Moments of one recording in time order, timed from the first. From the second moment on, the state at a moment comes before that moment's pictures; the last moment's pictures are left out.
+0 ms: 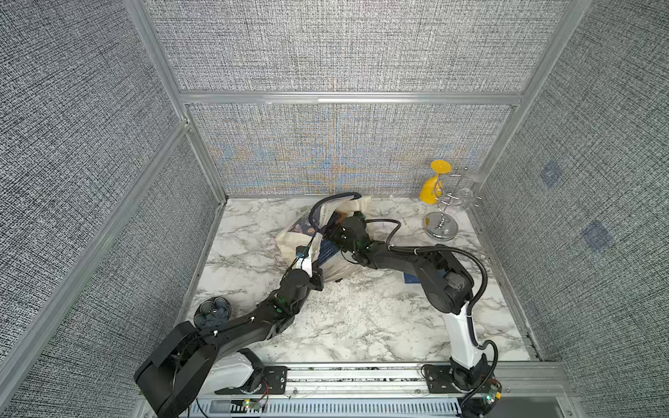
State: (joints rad) left arm -0.75 1.21 0.38 0.51 -0.32 -0.32; right arm 0.71 2.15 1.44 0.29 0.06 1.19
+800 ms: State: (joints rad) left arm -0.75 1.20 0.38 0.51 -0.31 -0.32; right arm 0.72 1.91 1.13 0.38 0.09 1.23
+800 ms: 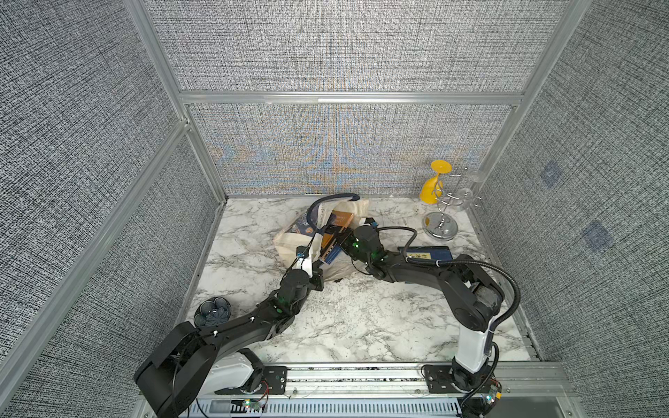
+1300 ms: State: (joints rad) left arm -0.75 1.21 0.38 0.51 -0.31 -0.32; right arm 0.72 2.03 1.16 0.48 0.04 1.25
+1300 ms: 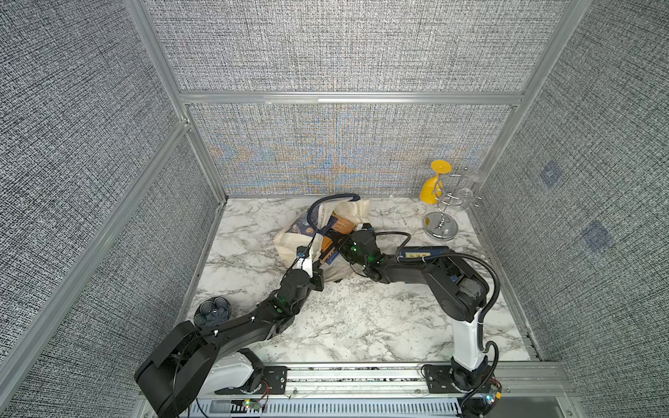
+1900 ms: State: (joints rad) left arm -0.75 1.21 0.38 0.52 -0.31 -0.32; right arm 0.73 2.11 1.20 0.61 0.07 1.22
